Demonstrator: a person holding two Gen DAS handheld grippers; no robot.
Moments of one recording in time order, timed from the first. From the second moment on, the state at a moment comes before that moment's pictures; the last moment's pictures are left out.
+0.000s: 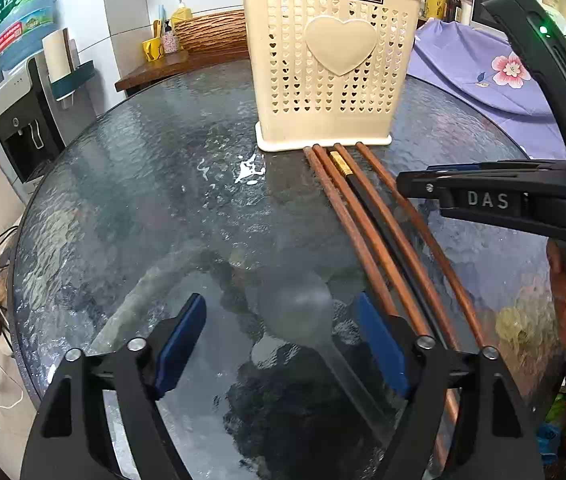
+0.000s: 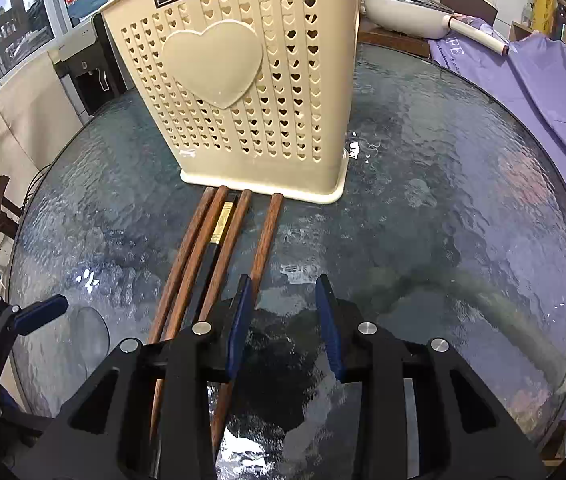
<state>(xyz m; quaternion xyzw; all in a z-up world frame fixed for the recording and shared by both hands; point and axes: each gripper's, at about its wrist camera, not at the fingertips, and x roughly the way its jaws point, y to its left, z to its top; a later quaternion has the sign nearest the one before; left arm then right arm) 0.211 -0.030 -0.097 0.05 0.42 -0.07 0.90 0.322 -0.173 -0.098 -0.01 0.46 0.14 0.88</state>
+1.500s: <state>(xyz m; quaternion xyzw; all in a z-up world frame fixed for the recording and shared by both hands) 0.211 -0.006 -0.026 0.01 0.28 -0.12 0.95 0.286 -0.201 0.002 0.06 0.31 0.19 0.93</state>
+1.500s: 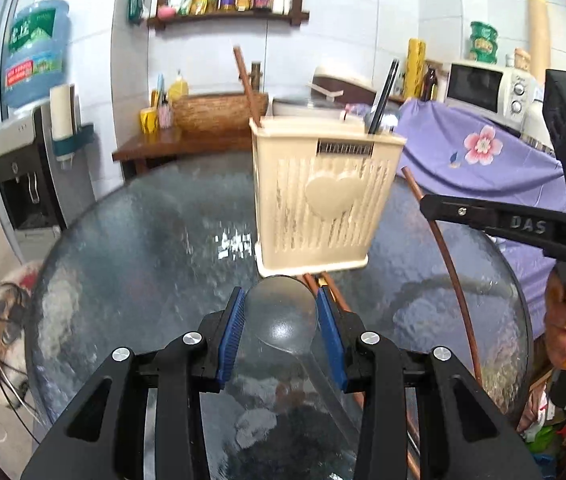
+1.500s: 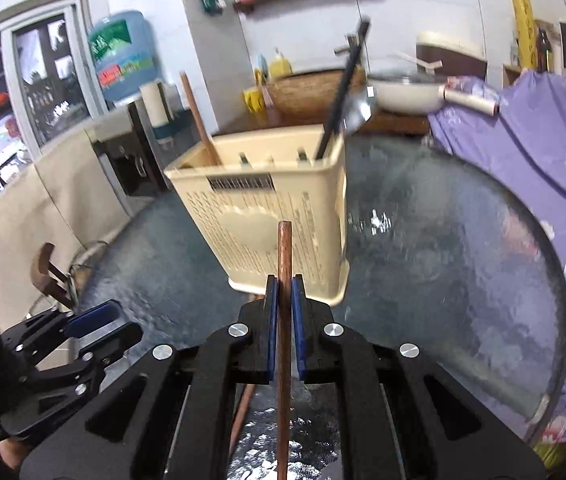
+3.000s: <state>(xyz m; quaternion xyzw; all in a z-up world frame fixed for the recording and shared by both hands) 0.244 0.005 0.088 0.01 0.15 -0.15 0.98 0.267 -0.205 0.157 0.01 0.20 0.25 0.95</state>
